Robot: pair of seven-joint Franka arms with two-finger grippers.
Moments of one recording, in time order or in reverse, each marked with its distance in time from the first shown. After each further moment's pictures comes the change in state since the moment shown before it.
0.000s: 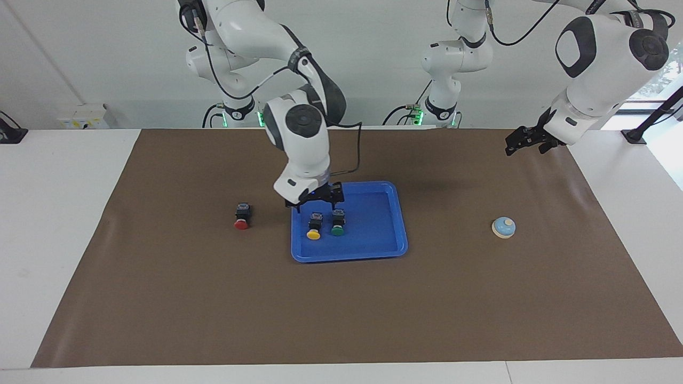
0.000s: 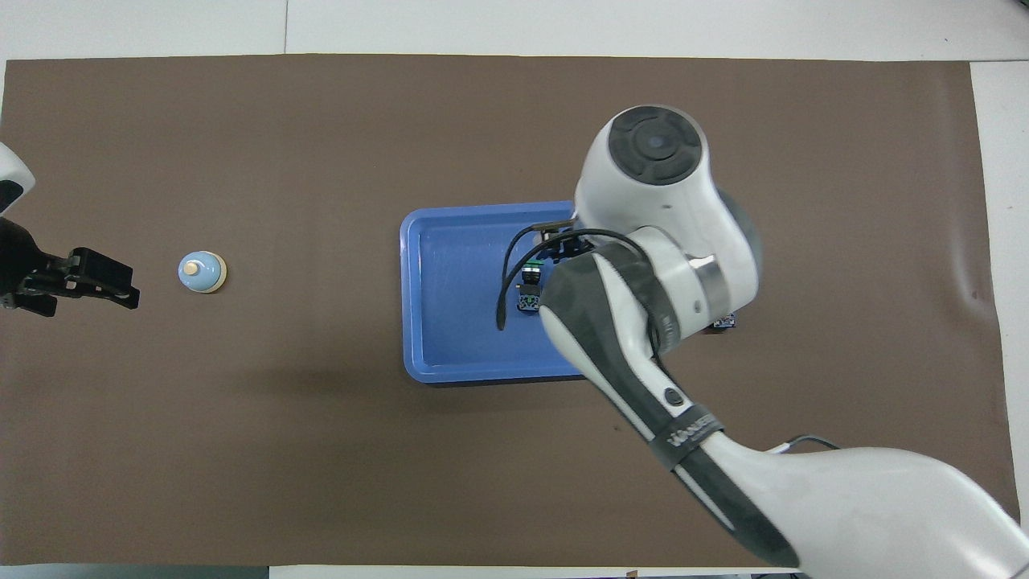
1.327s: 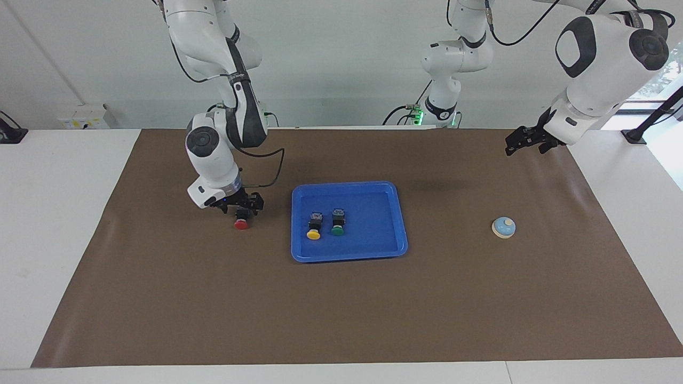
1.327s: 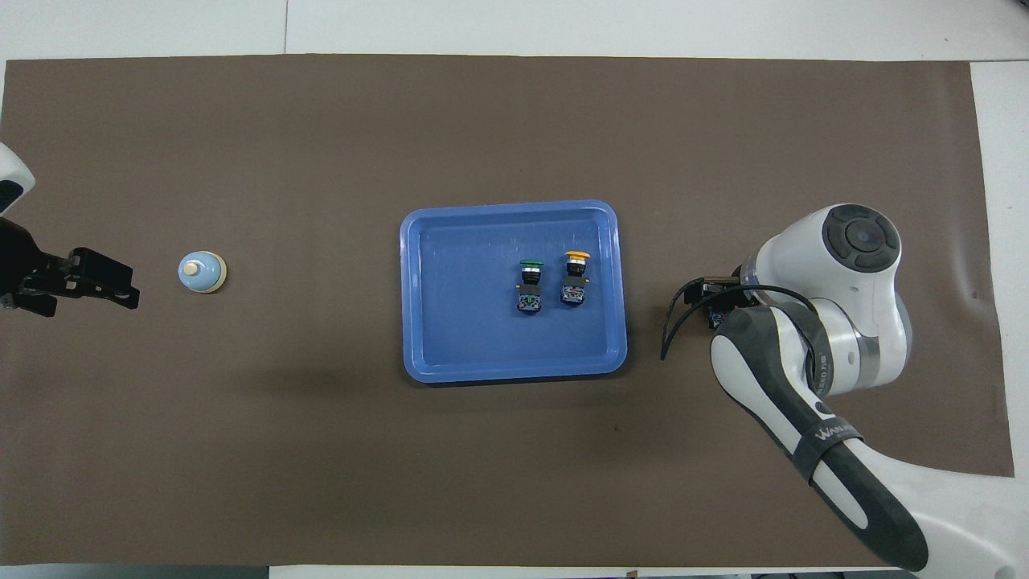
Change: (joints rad) left arm 0.000 0.000 0.000 0.000 0.000 0.000 0.000; right arm -0.263 -0.193 0.006 -0.611 -0.023 0.385 -0.092
